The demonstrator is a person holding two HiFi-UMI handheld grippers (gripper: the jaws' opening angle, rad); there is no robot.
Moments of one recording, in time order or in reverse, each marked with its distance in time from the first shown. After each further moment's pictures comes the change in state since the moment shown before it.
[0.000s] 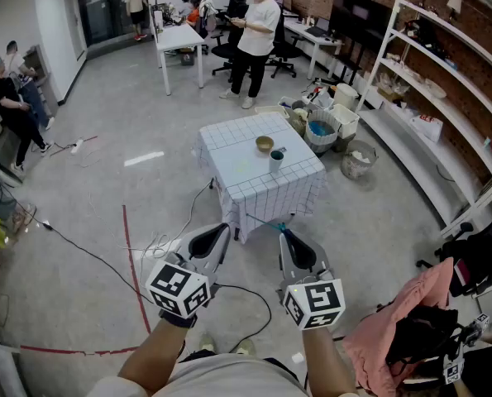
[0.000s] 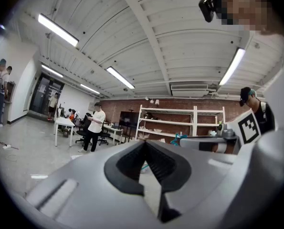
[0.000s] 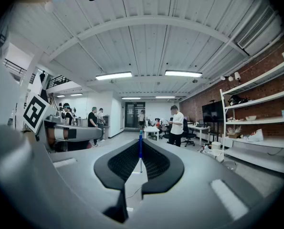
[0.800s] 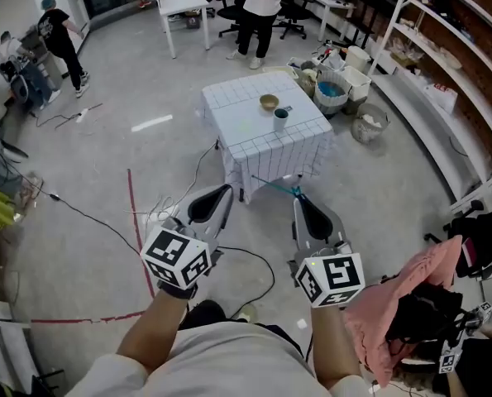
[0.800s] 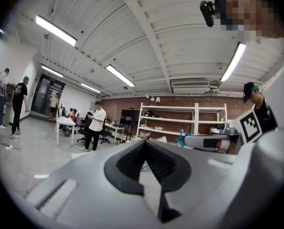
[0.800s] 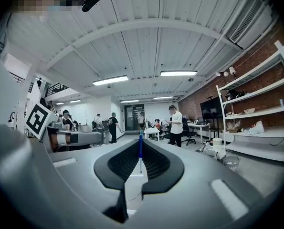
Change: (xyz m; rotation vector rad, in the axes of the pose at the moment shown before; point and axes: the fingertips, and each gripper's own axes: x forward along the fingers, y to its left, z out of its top) left arm 0.023 -0.029 -0.014 0.022 0.010 0.021; right arm -0.029 -0.044 -0.007 0.064 -0.043 0.006
